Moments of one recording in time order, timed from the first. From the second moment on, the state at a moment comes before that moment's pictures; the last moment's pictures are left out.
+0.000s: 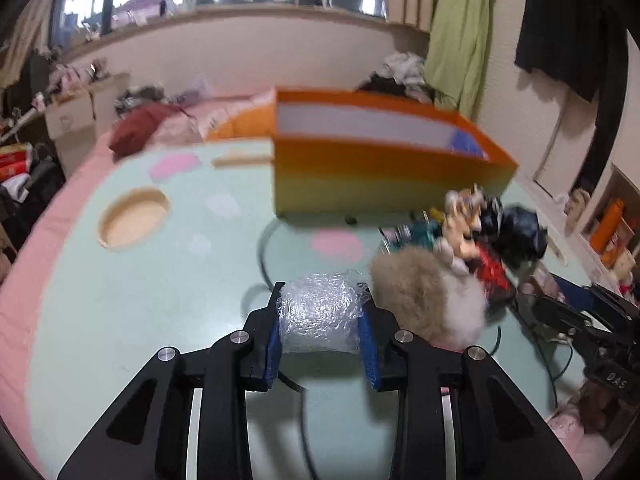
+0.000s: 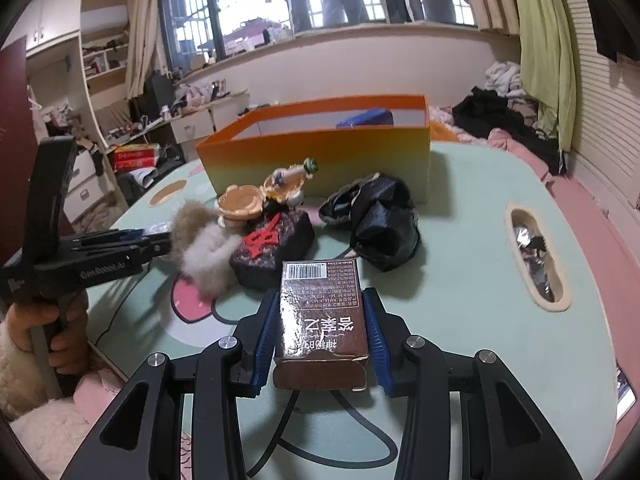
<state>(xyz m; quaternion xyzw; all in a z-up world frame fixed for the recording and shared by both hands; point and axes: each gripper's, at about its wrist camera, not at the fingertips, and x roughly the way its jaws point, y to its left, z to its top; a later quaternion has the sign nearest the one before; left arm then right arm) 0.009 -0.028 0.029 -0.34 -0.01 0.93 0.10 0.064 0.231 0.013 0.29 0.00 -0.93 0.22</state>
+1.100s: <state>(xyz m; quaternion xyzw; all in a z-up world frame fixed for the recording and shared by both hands) 0.004 -0.001 0.080 -0.31 -0.03 0.94 0.17 0.020 0.230 0.100 0.27 -0.04 -0.95 0.17</state>
